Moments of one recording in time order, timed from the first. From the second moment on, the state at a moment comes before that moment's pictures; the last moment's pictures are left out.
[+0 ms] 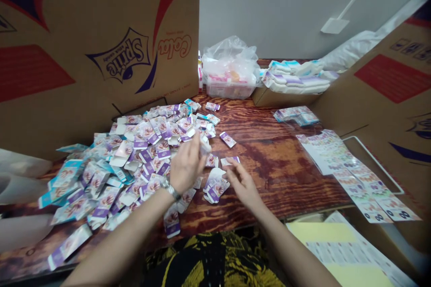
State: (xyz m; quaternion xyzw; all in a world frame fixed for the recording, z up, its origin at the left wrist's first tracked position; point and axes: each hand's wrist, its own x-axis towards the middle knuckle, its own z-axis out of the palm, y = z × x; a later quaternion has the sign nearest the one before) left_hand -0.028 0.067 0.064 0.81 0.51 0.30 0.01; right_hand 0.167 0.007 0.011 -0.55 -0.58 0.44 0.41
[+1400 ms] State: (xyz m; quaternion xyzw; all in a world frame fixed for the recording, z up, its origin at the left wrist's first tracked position) left_hand -0.015 0.003 0.007 0.80 0.50 0.26 0.21; right_hand 0.162 0.006 0.039 -0.55 -0.70 0.27 0.37
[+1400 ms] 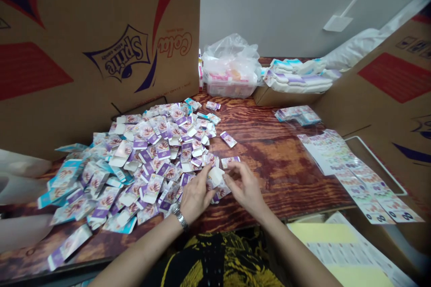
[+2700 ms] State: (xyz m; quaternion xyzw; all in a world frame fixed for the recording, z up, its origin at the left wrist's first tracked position) left_hand -0.008 0.007 0.019 0.82 0.50 0.24 0.11; right_hand 0.135 -0.010 0.048 -0.50 -0.69 0.34 0.39
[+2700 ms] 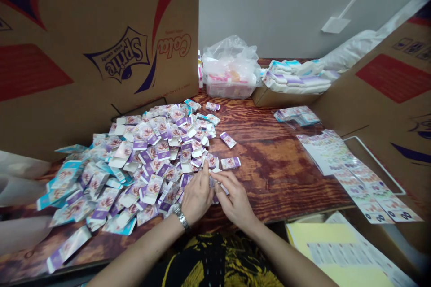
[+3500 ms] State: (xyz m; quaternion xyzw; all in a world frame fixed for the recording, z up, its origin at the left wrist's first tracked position) left_hand 0.001 -0.008 -0.013 0.87 0.44 0.19 0.12; right_hand 0.177 0.008 -0.018 -0.56 -0.51 0.53 0.38
